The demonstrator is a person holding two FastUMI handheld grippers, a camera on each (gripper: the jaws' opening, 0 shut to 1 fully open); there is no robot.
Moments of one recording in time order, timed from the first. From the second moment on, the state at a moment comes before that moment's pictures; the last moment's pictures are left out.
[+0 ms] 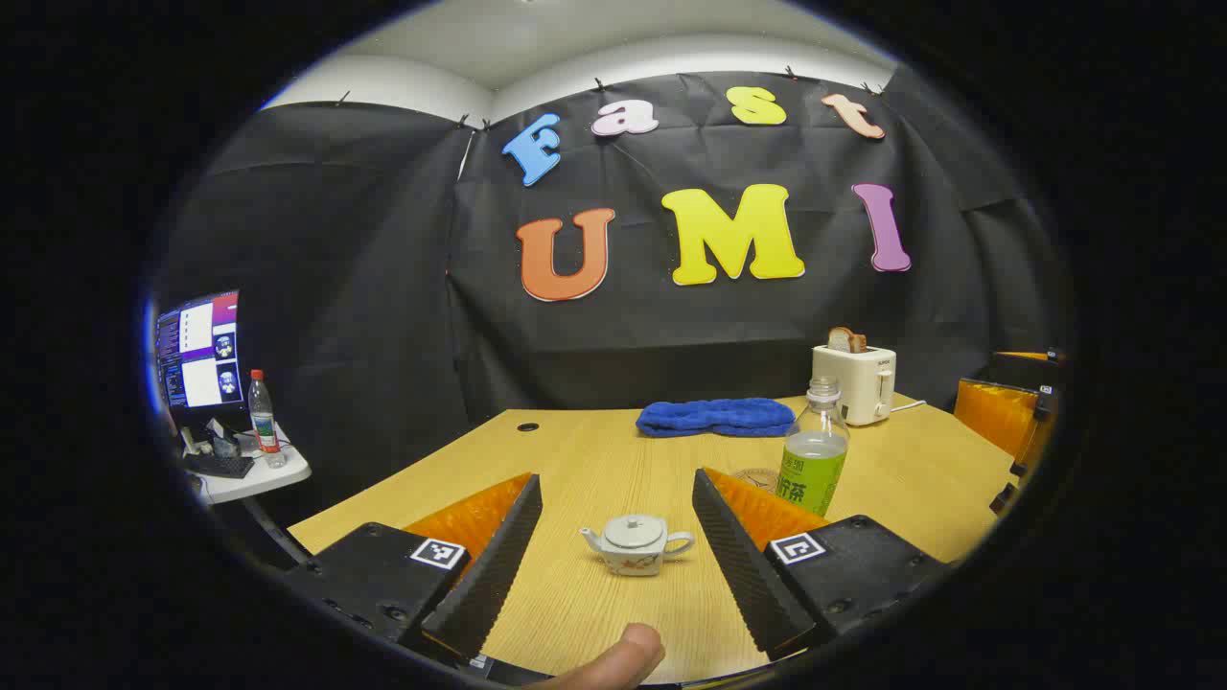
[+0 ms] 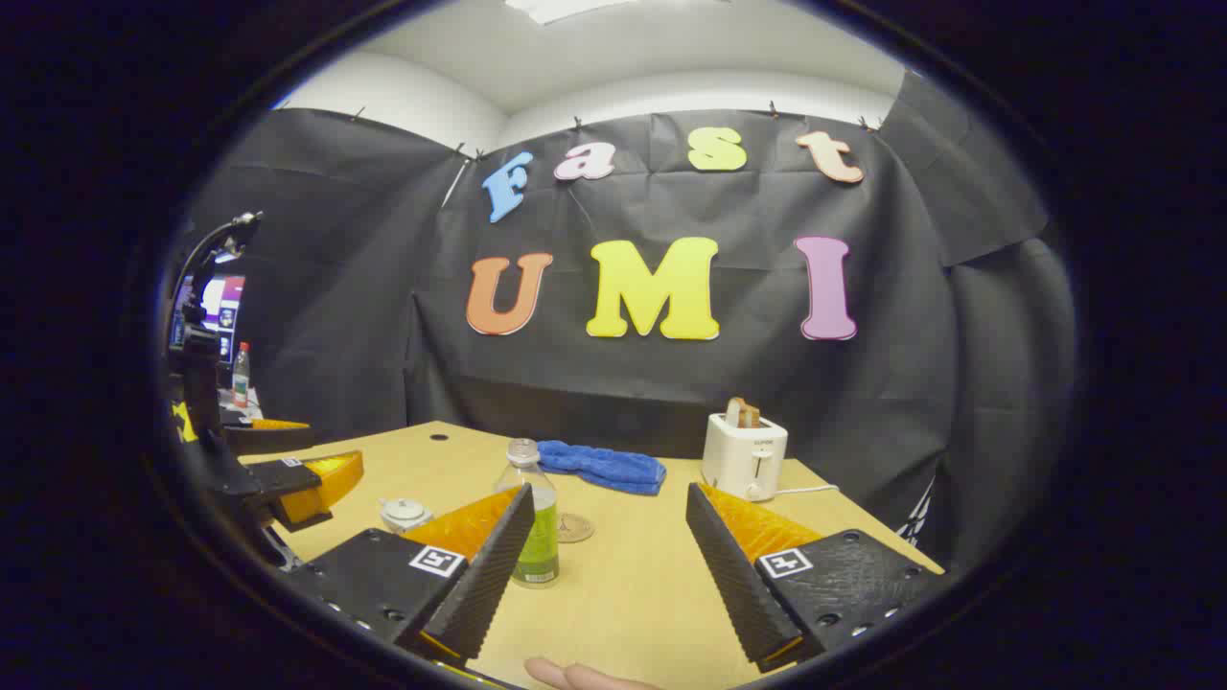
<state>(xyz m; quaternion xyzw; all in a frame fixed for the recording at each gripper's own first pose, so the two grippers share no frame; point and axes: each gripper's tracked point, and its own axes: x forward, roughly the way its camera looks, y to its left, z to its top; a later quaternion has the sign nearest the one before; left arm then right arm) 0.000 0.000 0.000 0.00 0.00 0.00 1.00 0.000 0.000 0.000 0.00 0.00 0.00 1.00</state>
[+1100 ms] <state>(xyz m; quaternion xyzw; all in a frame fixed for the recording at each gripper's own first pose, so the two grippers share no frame) 0.021 -0.009 -0.004 -0.03 -0.03 -0.06 1.00 0.012 -0.003 -0.015 -0.01 0.01 -0.01 1.00</state>
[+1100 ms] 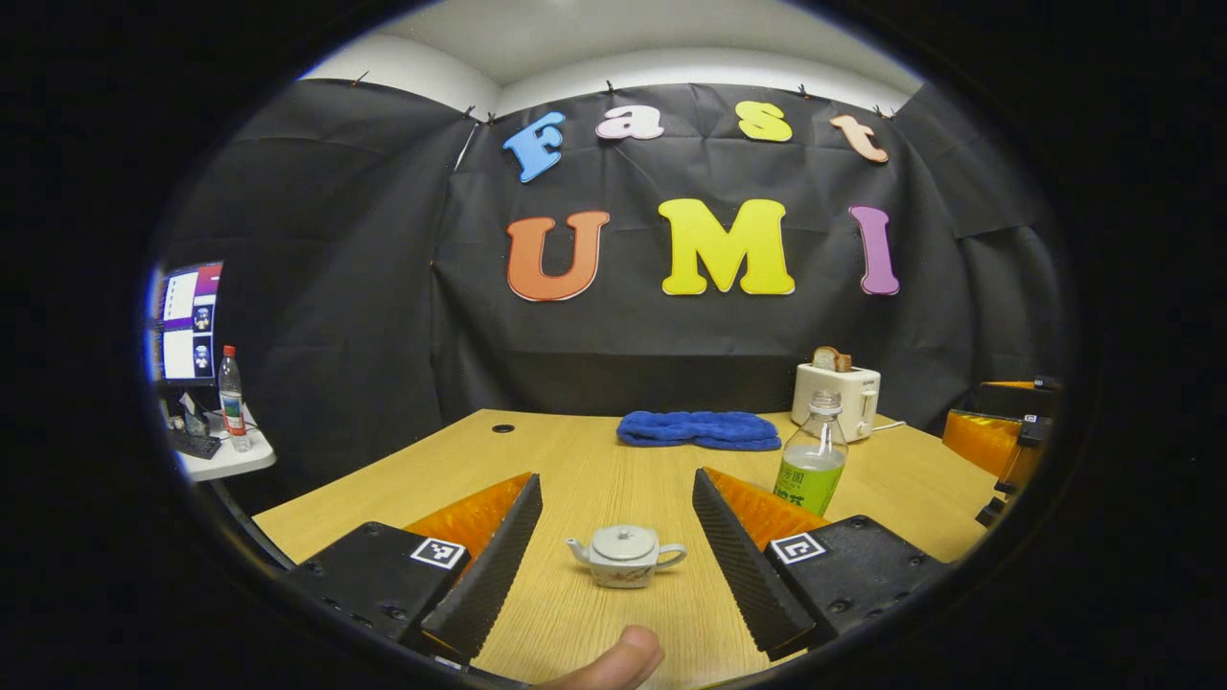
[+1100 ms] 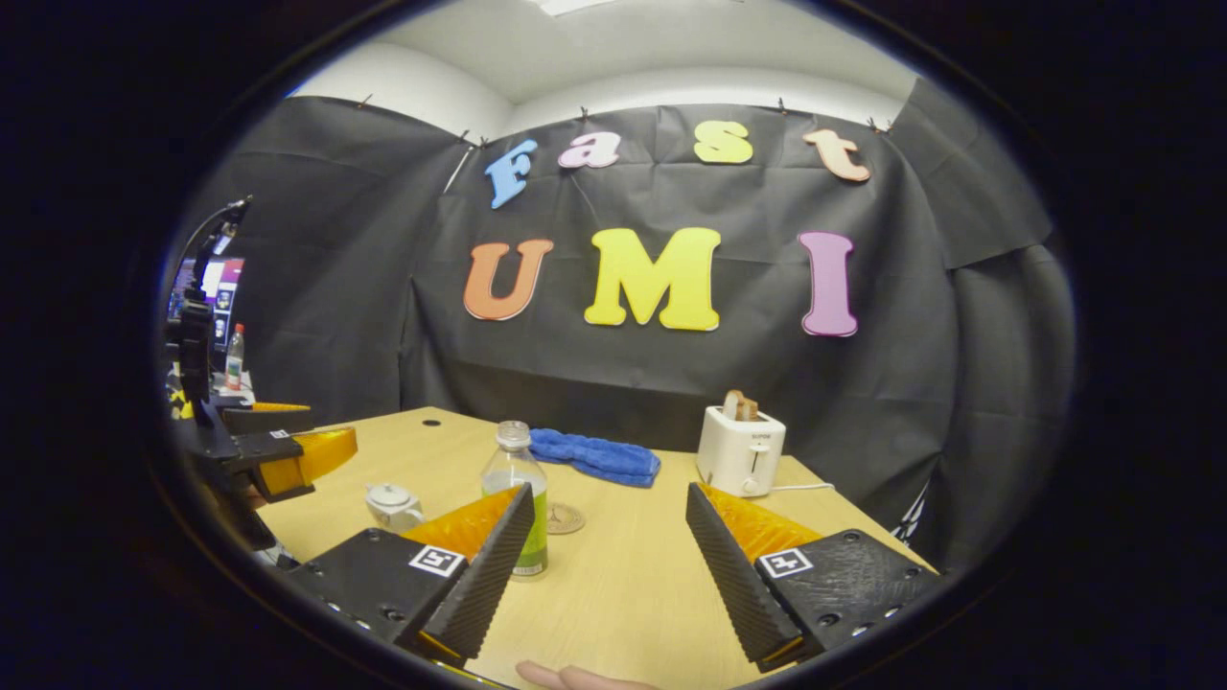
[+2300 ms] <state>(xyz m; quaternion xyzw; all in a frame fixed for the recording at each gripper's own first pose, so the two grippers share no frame) 0.110 -0.026 -0.087 0.00 0.05 -0.09 0.99 0.033 -0.015 -0.043 -0.02 0.05 -0.02 1.00</state>
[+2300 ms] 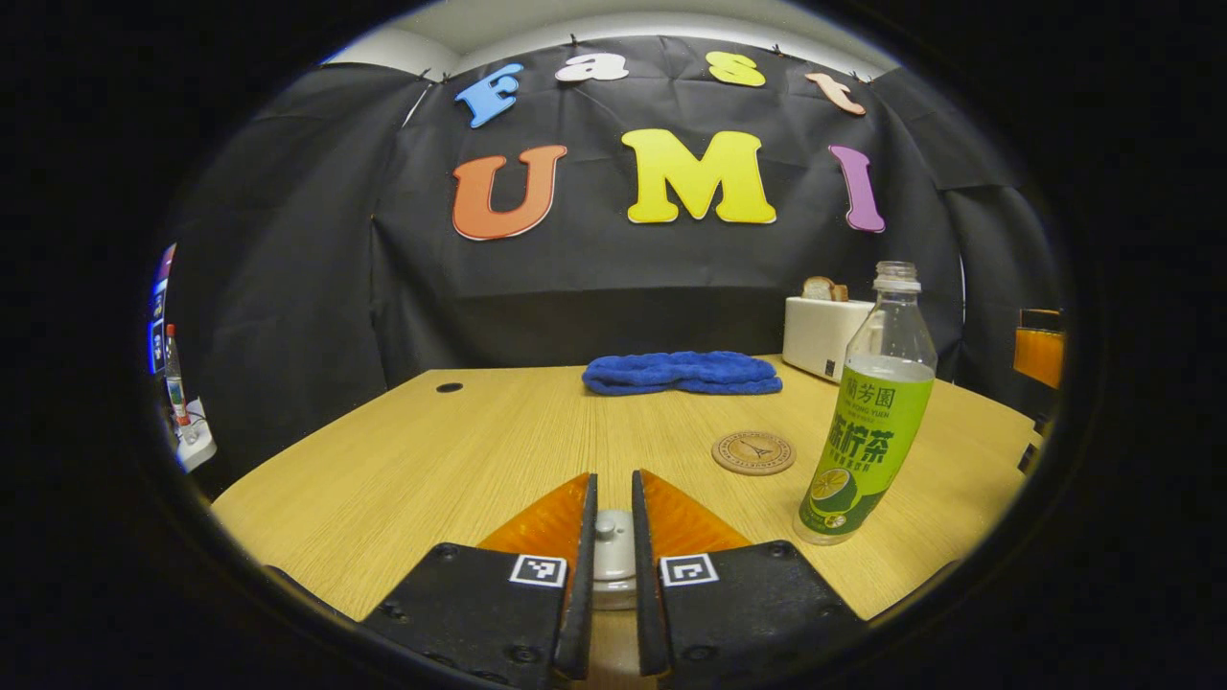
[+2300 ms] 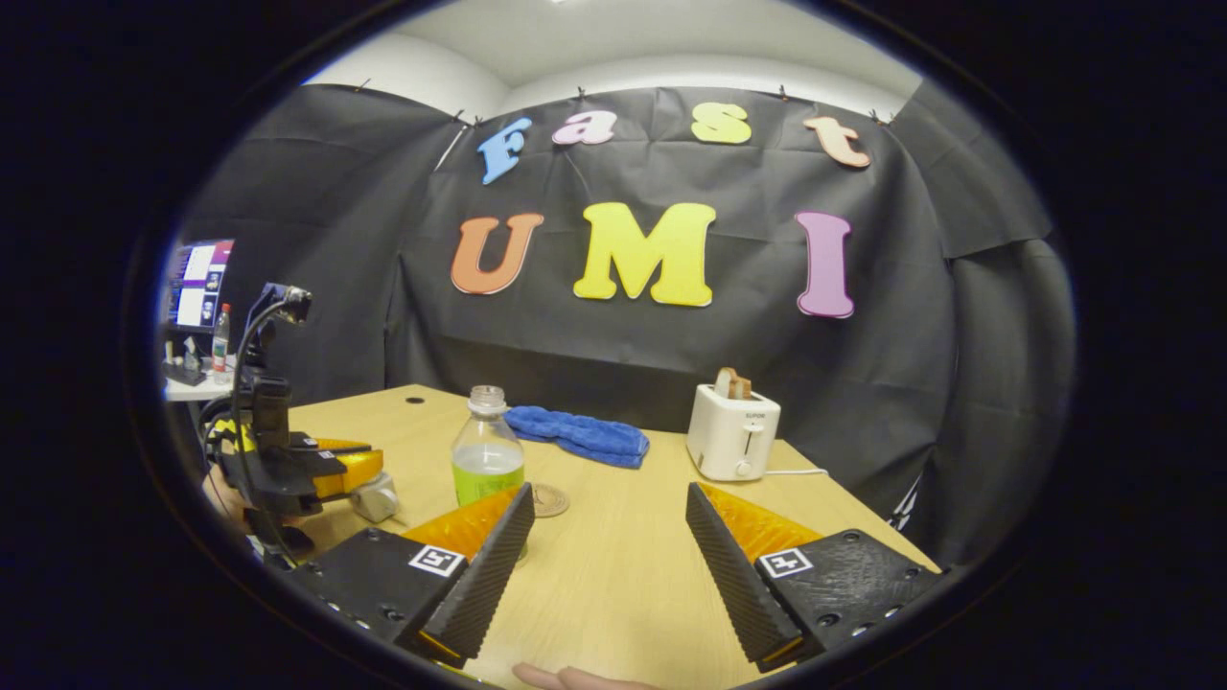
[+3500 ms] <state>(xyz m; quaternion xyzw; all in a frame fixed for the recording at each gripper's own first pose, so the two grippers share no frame) 0.026 -0.001 0.016 0.01 -0.01 -0.06 1.00 0.066 0.086 -0.087 0.03 0.05 0.08 1.00</state>
